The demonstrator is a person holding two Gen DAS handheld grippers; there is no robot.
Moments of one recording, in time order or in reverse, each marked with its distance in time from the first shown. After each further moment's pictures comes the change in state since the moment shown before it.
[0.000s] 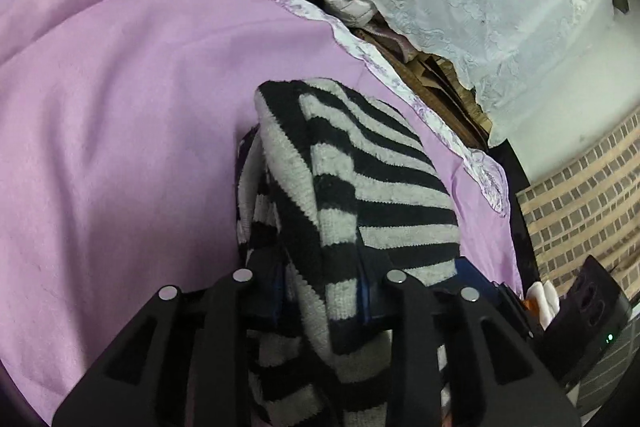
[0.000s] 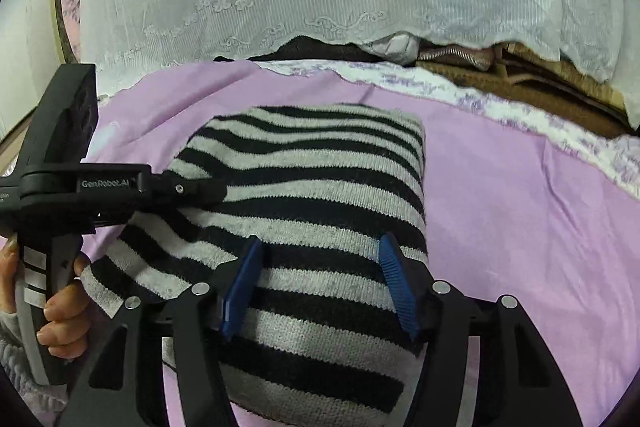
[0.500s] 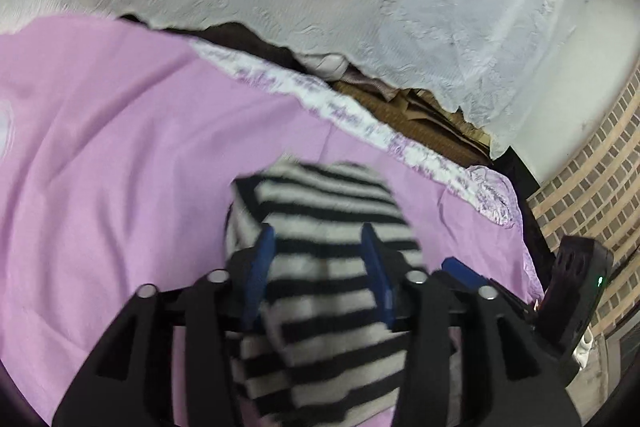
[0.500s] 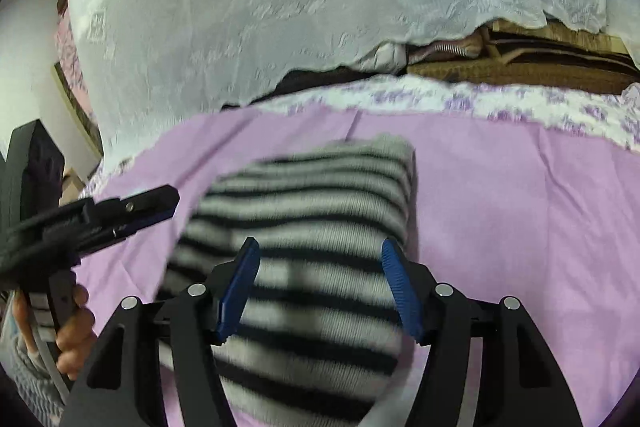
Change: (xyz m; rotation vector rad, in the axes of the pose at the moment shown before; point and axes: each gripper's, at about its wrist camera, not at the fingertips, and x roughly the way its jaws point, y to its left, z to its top) left arm -0.054 -0.066 0.013 0.142 -0.159 0.112; right arm -0.021 -0.046 0.030 0.188 -0.052 0.146
